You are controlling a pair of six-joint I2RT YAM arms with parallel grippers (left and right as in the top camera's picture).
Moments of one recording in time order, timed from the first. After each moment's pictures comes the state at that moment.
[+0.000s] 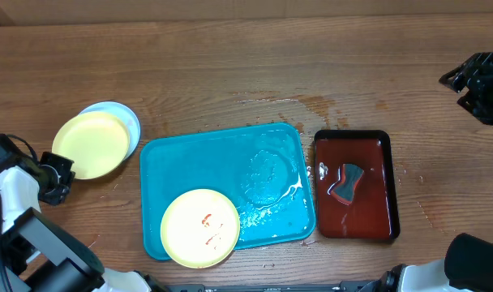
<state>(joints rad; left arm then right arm) 0.76 1.70 1.07 -0.65 0.20 -0.50 -0.38 1.66 2.01 -1.53 -0.41 0.36</state>
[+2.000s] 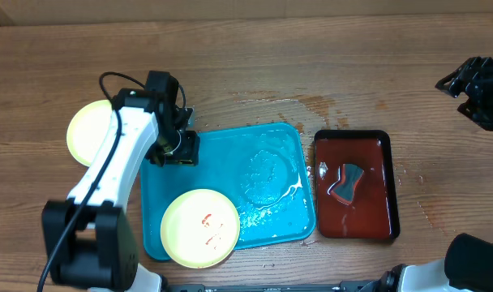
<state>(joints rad) -0.12 1.71 1.32 -1.18 0.13 -0.03 -0.38 1.66 2.01 -1.58 -0.40 0.30</state>
